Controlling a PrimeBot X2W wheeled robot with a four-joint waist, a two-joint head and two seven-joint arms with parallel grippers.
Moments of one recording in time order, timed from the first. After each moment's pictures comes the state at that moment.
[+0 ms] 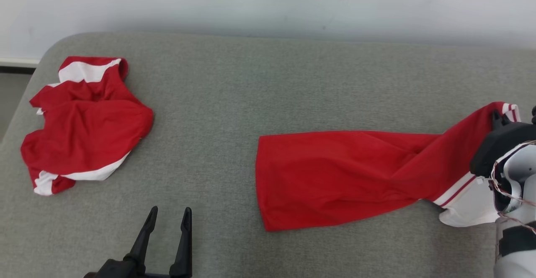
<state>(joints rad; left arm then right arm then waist) 0.01 0.06 -0.12 0.11 -0.24 -0.13 -0.26 -0.55 -0.11 -0.36 0.42 -0.02 0.13 0.34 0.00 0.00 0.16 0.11</state>
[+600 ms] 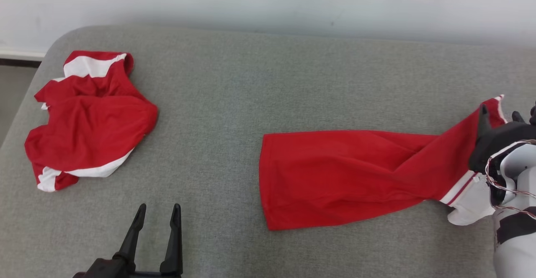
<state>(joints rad) 0.00 0.06 -0.08 0.10 -0.23 -0.13 -0.26 -0.69 -0.15 -0.44 0.76 -0.11 0.13 0.12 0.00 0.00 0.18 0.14</state>
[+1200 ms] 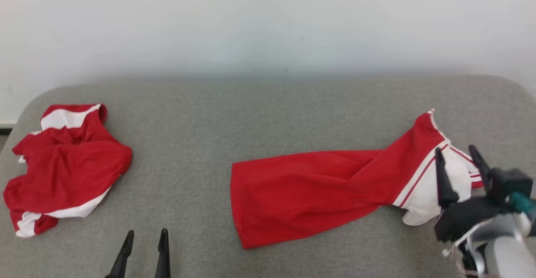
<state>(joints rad) 0.08 0.05 -0.03 0.12 -0.21 -0.13 -0.26 -0.28 -0.17 -0.09 0.36 0.07 0.13 -0.07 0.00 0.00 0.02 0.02</state>
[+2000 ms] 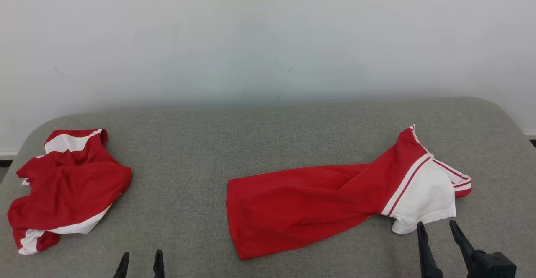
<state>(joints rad) 0.14 0.05 0.01 0.15 -0.20 -0.13 -0.26 0.07 -0.07 -0.06 0.20 0.07 0.13 -0.17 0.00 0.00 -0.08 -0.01</state>
